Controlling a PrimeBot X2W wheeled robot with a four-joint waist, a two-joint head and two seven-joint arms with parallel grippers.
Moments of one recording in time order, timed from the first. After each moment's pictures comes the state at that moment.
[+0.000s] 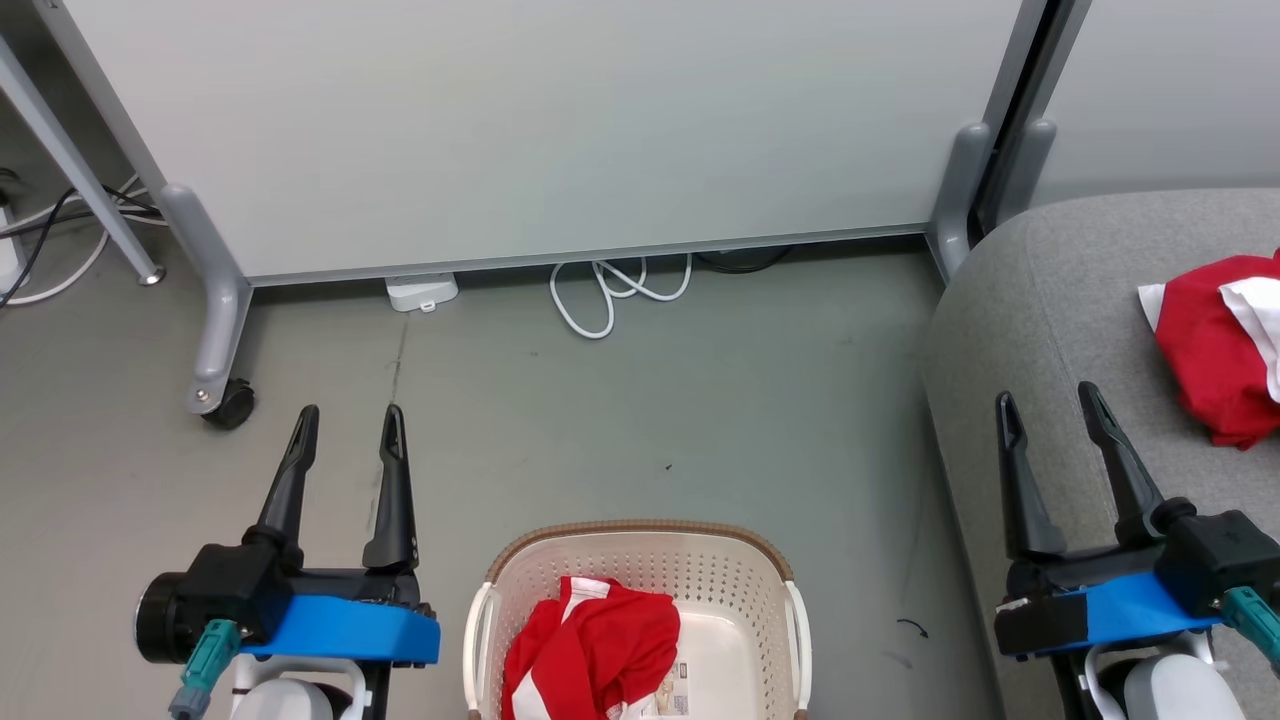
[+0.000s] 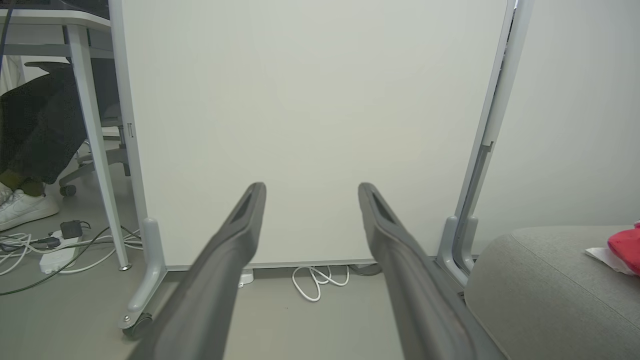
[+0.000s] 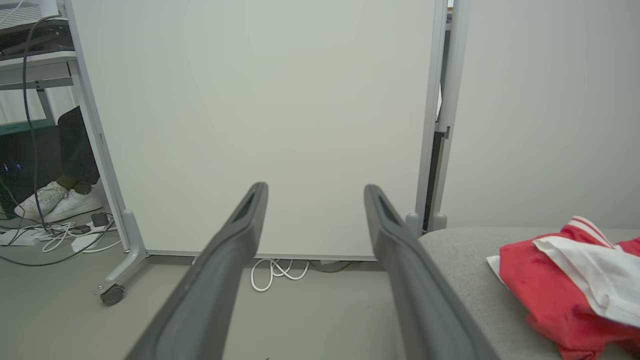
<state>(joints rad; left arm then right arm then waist) -0.10 0.05 -0.05 0.16 -0.16 -0.12 -0.26 -0.11 -0.05 -0.05 0.11 0.08 0.13 -0.26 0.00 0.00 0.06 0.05</state>
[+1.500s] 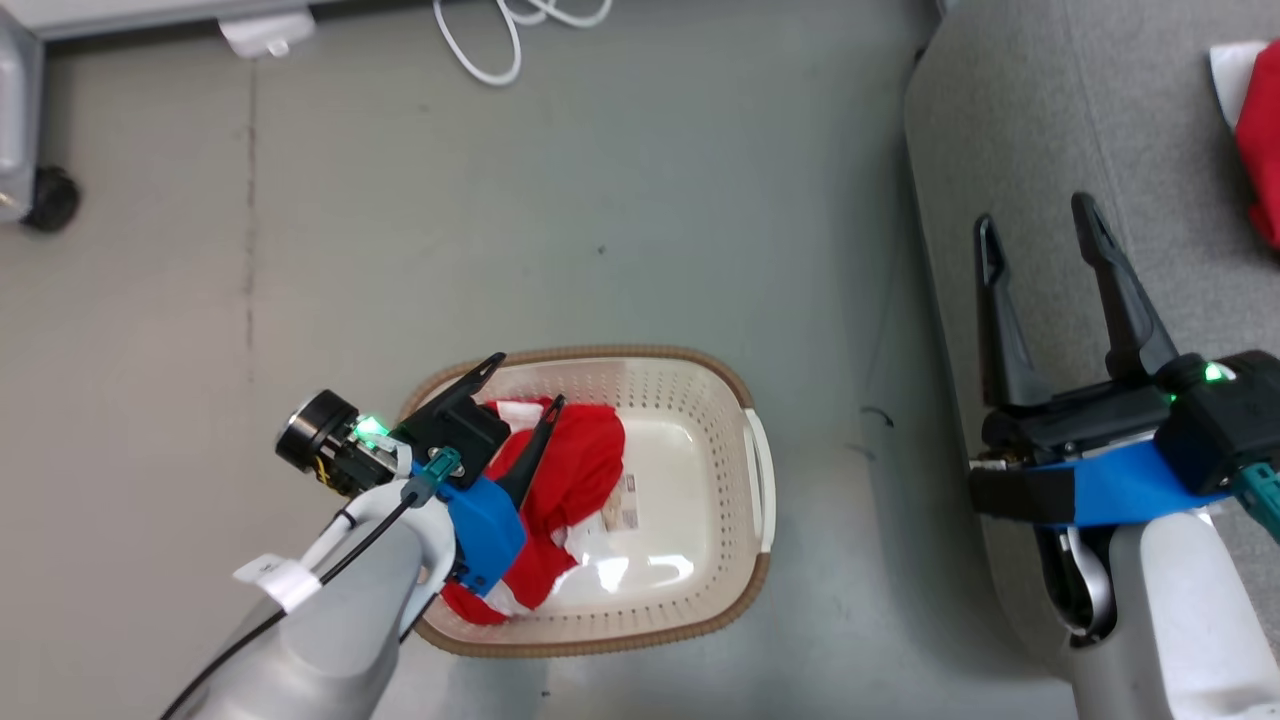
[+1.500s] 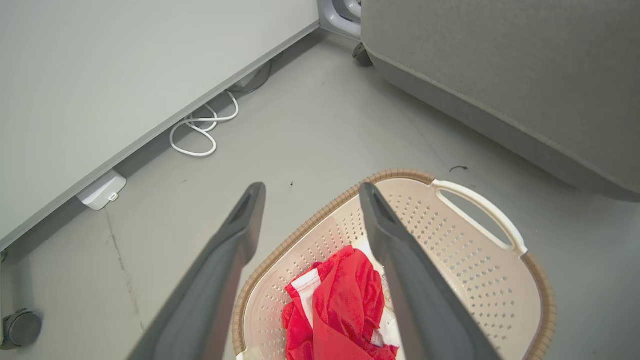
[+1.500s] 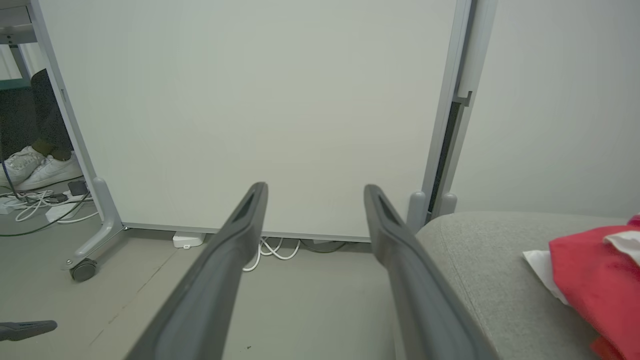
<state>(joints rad) -0.63 0.21 -0.71 0.82 -0.20 -0.13 -0.26 -0.33 -0.05 0.01 0.05 0.04 0.13 -0.26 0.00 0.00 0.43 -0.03</state>
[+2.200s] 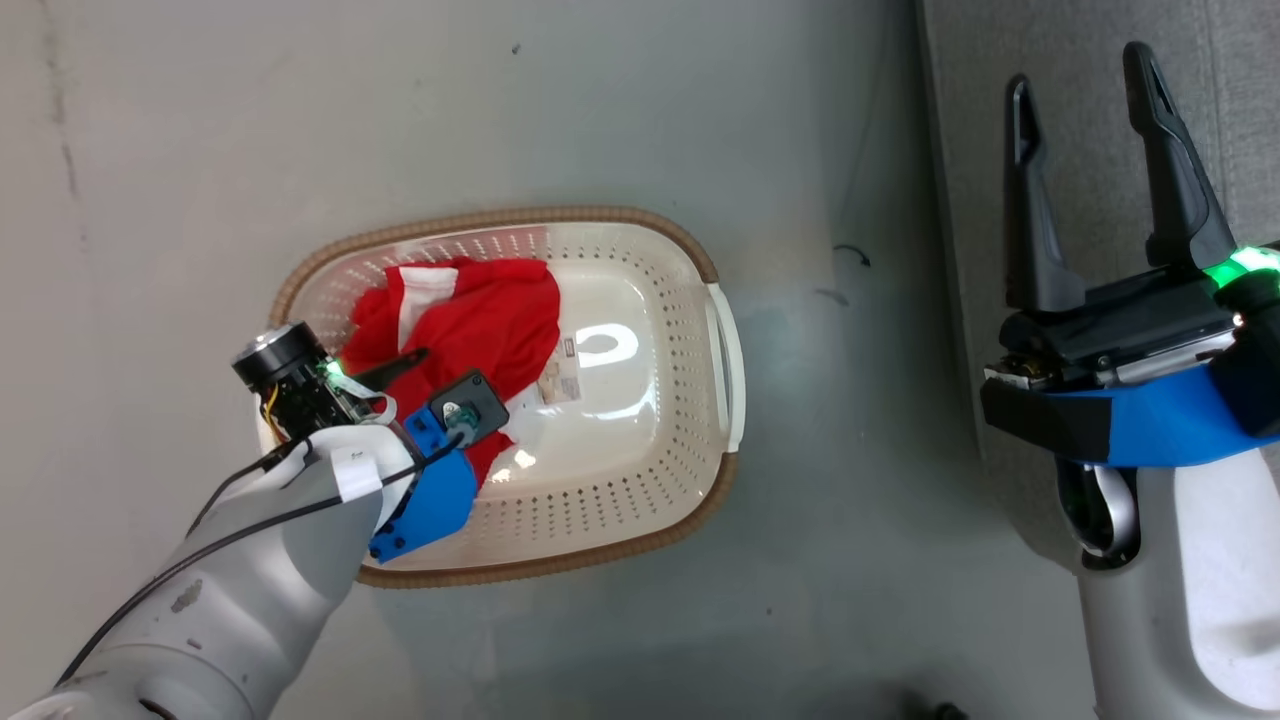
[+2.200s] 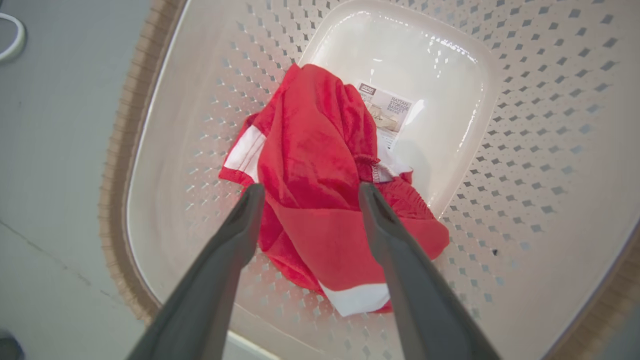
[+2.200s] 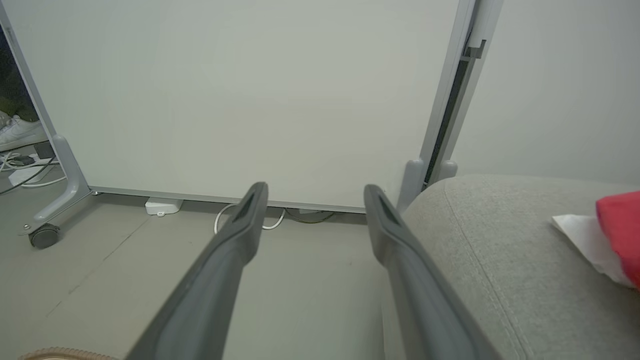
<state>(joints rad) -0.92 0.21 -1.21 1.23 -0.23 -0.13 -0.13 -0.47 -0.05 0.02 -0.04 0.03 0.13 -0.26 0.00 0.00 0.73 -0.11</state>
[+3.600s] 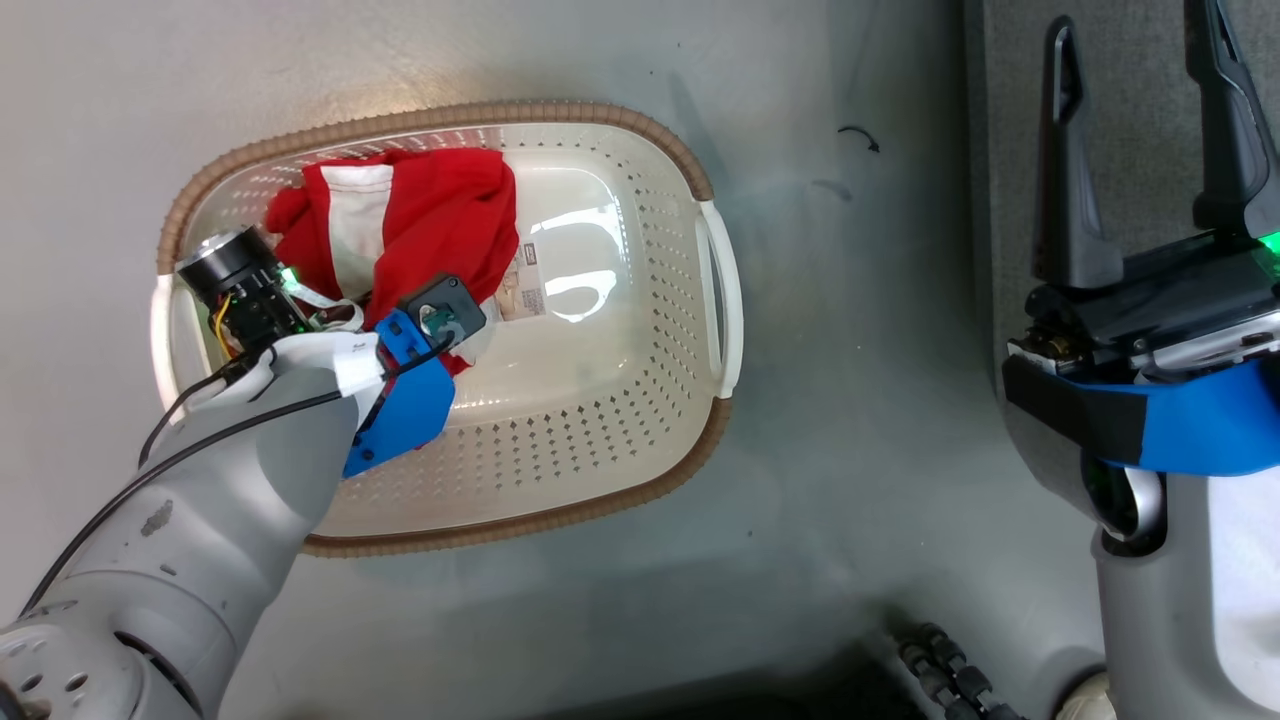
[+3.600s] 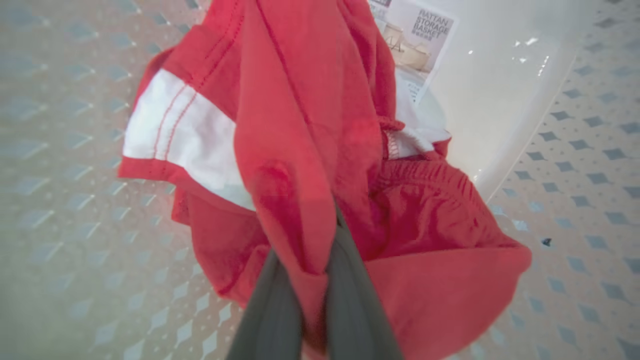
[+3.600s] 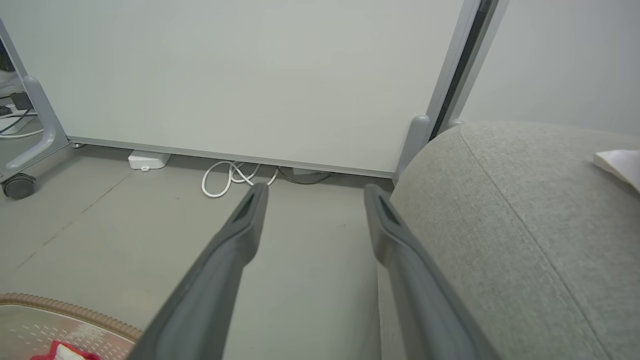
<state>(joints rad) -1.07 0.20 -1.26 1.29 -0.22 -0.12 0.06 -0.50 -0.05 0.02 -0.14 -0.01 0.13 -0.26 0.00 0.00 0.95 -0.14</state>
